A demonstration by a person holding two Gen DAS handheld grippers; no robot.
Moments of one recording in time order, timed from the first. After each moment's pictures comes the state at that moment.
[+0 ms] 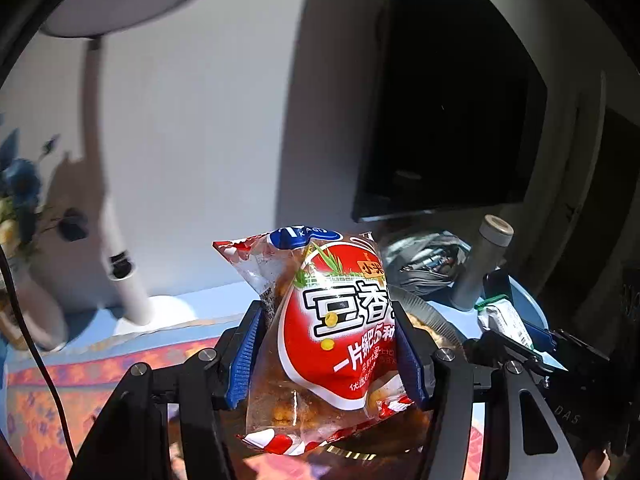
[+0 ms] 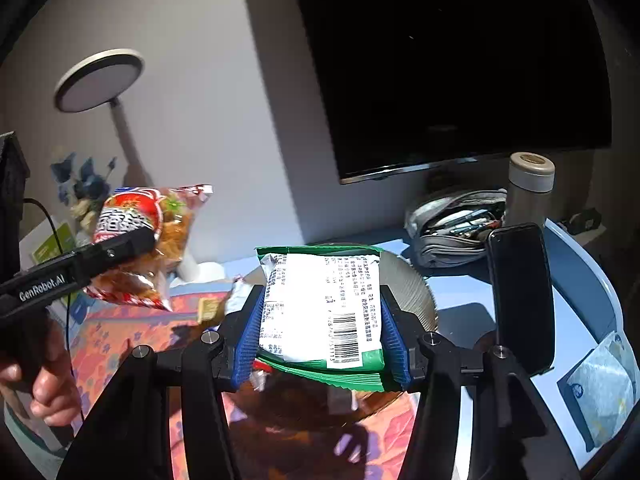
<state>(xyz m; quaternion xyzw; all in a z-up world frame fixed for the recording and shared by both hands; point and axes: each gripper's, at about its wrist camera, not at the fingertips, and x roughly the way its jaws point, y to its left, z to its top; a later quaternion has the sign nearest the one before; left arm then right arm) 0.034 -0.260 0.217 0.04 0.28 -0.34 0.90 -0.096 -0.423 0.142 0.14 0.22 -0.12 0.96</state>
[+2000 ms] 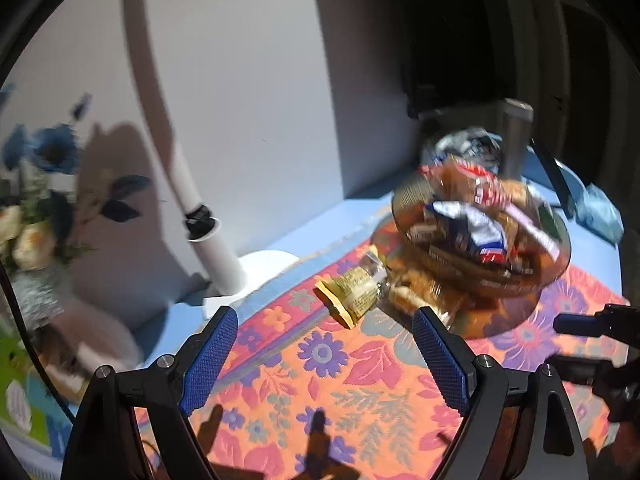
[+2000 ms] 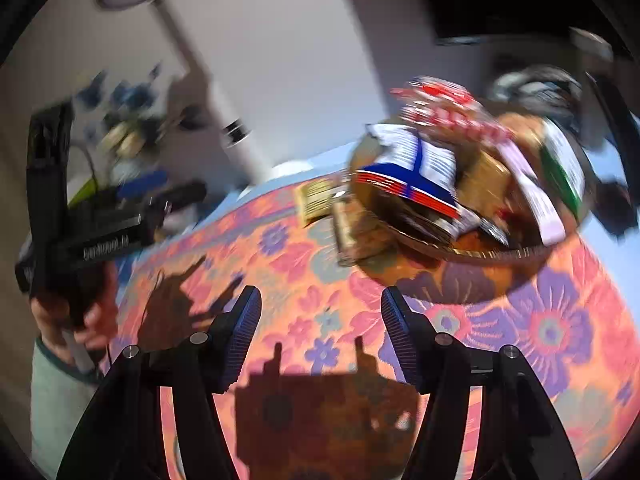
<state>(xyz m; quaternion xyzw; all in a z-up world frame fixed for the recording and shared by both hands) 0.104 -0.113 0.132 0.21 0.28 -0.38 0.86 -0.062 -0.262 0.055 0.24 0.30 -0.08 0.92</state>
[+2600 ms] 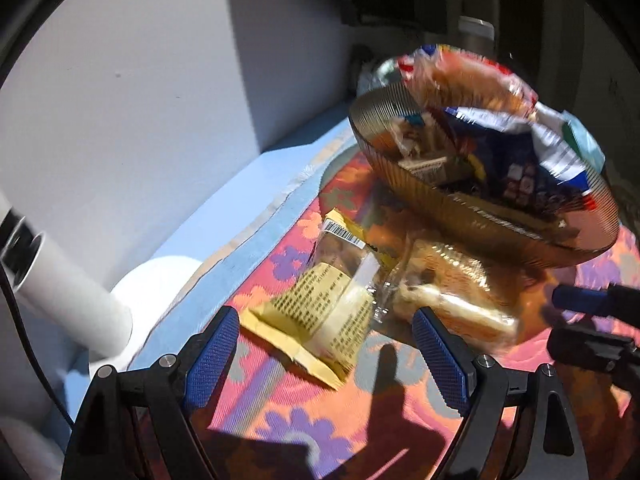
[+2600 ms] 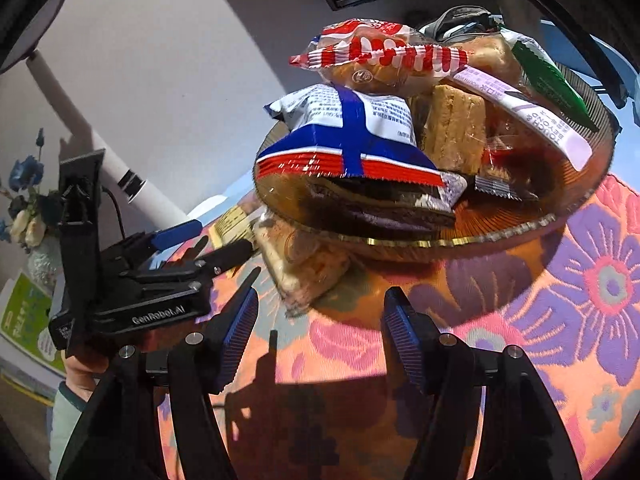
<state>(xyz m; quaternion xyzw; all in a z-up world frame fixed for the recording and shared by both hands) 0.191 -0.214 0.035 0.28 0.32 -0.50 0.75 0.005 -0.284 0.002 0.34 0.26 -0.22 0.87</state>
